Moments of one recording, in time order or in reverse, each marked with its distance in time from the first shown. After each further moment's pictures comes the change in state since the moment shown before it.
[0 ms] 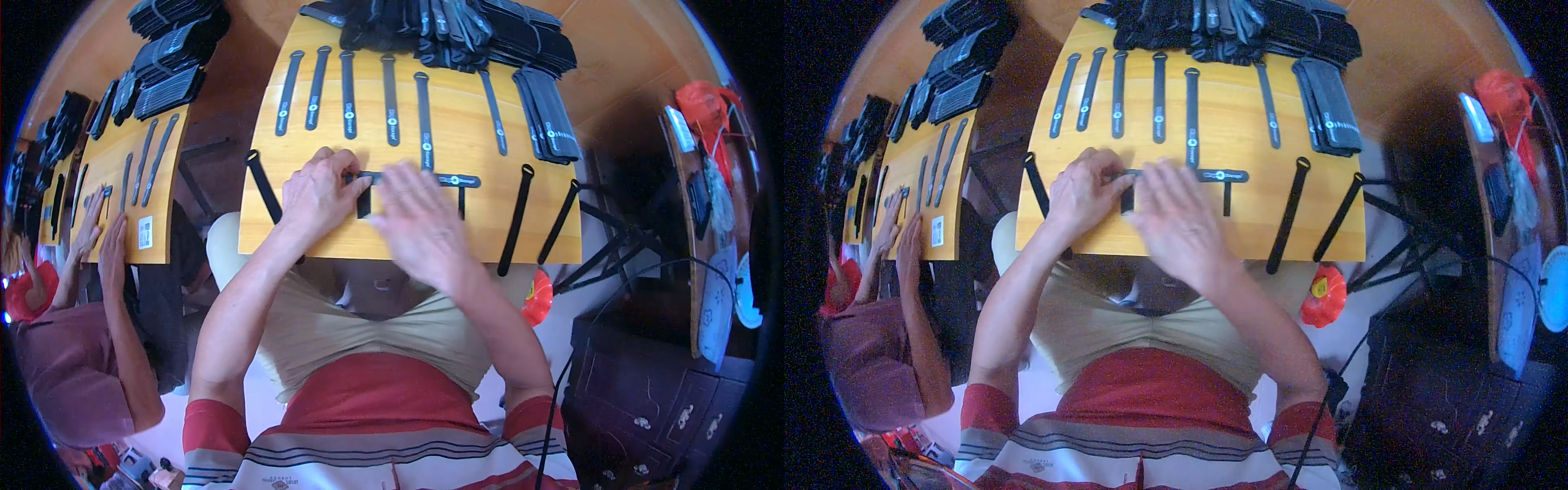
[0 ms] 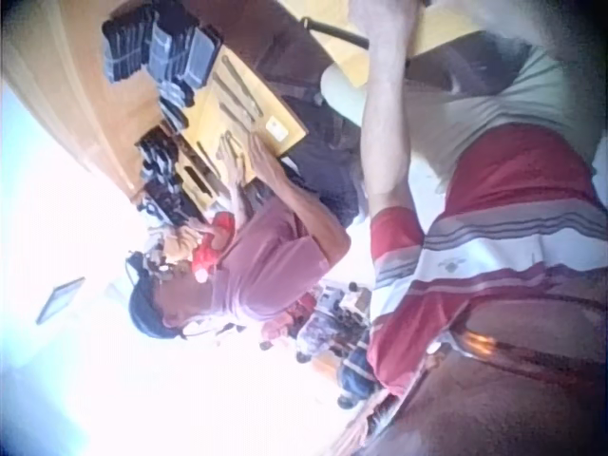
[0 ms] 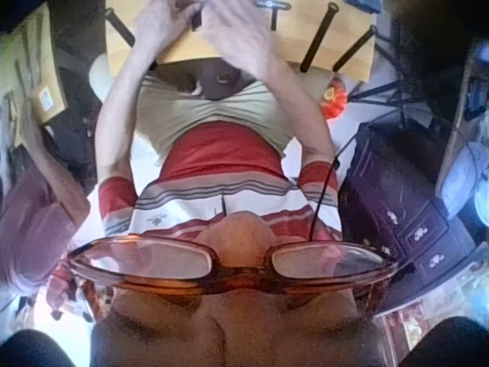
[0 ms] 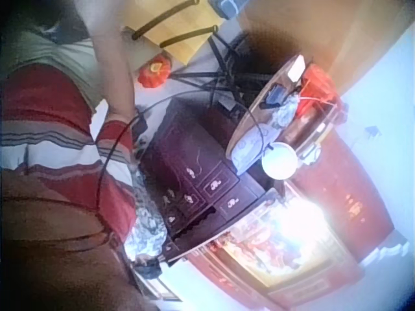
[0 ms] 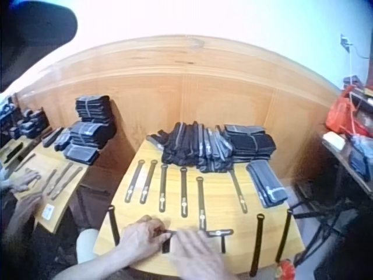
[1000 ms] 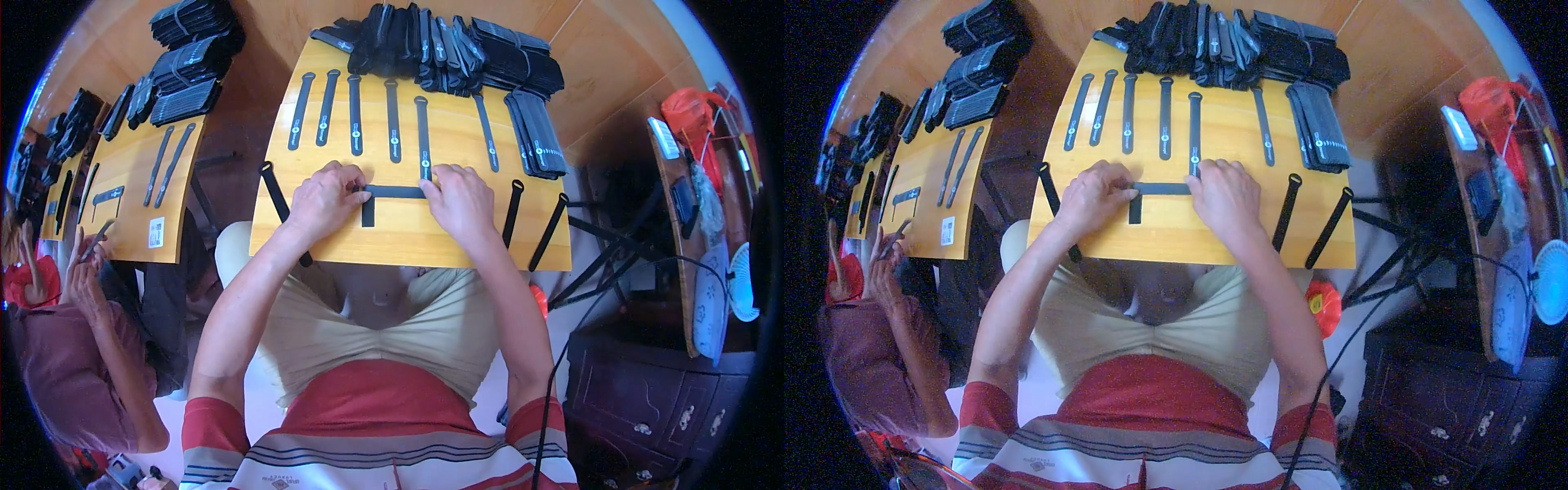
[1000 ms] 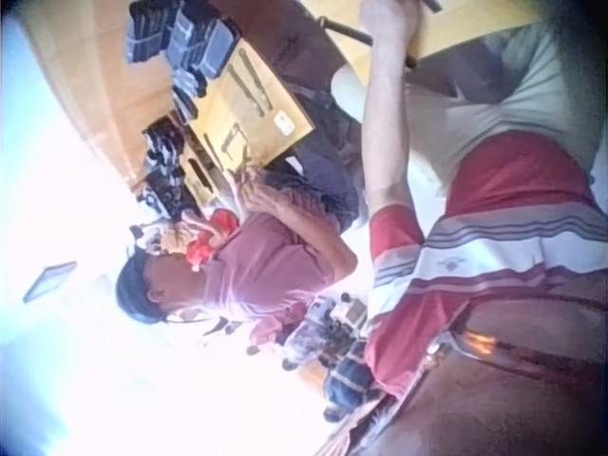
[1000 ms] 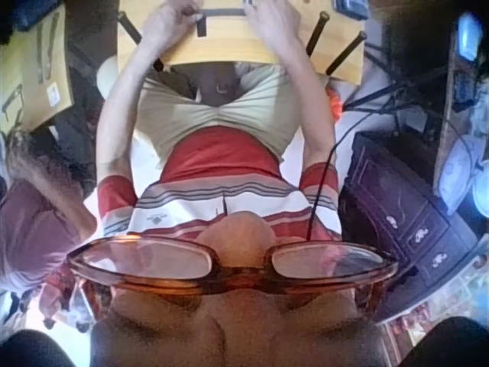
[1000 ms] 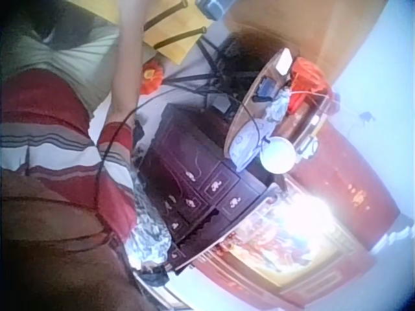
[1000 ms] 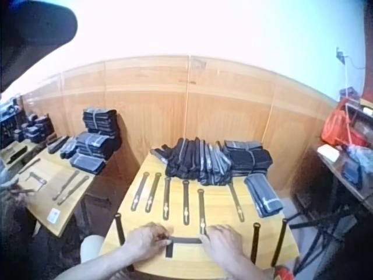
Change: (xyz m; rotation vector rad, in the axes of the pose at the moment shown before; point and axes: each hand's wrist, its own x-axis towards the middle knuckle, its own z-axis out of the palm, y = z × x) left_hand 0.002 -0.007 -0.006 -0.030 -0.046 0.057; right_hand 0.021 0.056 -0.019 0.085 0.003 0.401
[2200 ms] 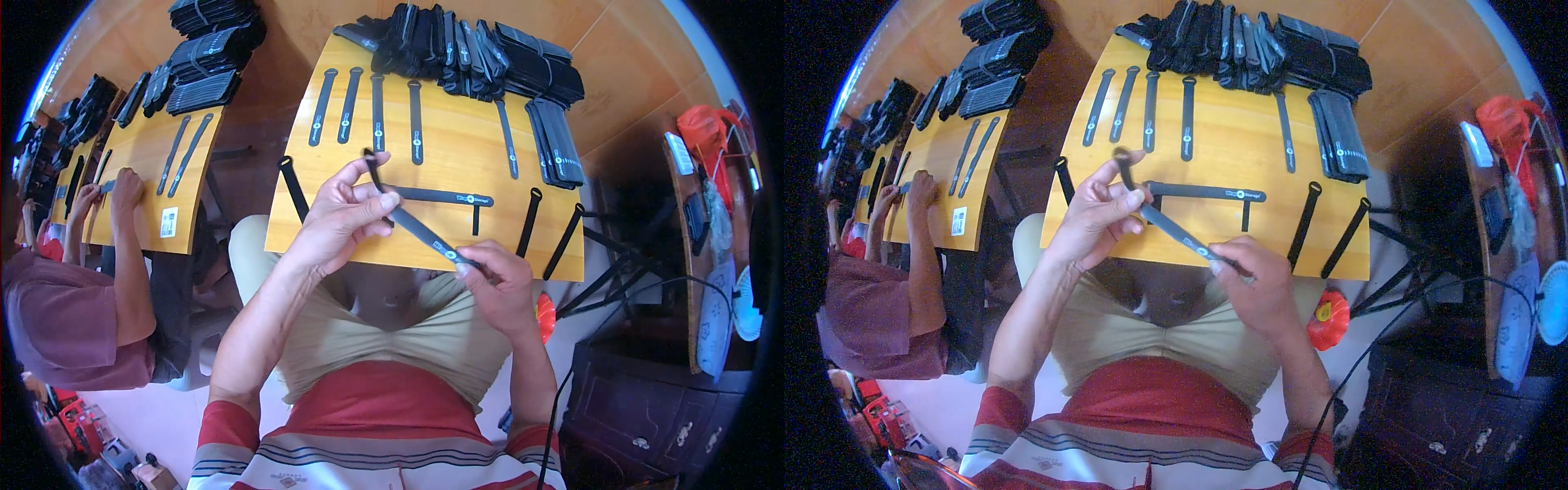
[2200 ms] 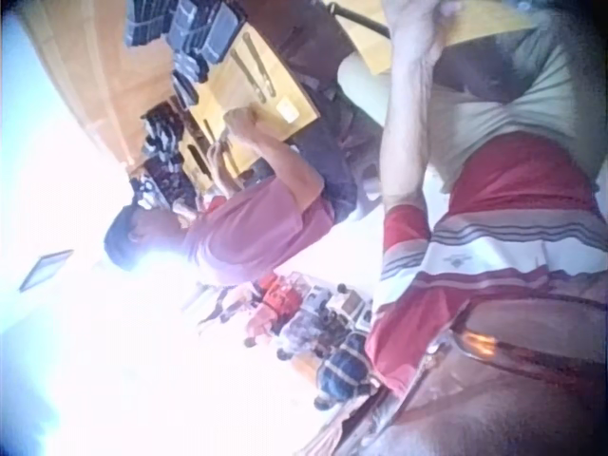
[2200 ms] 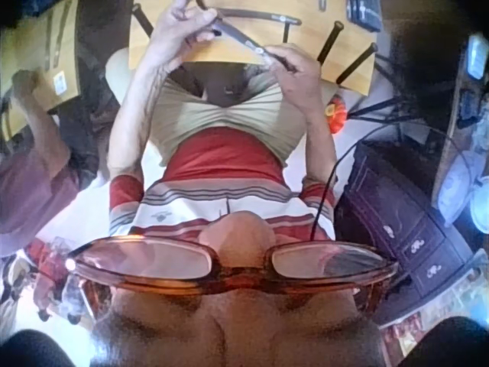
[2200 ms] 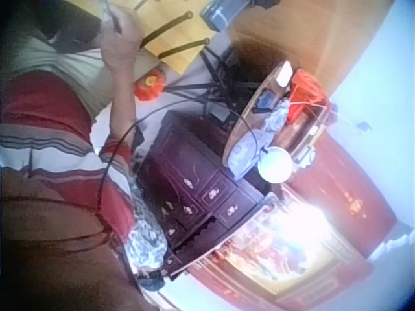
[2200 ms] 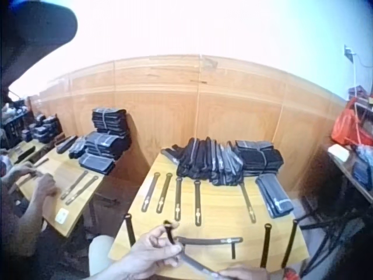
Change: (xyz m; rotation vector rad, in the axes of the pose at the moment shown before) left_hand -0.040 0.024 -0.021 -1.634 -0.187 -0.085; right_hand -0.105 -0.006 -0.035 0.871 -0.019 -0.111
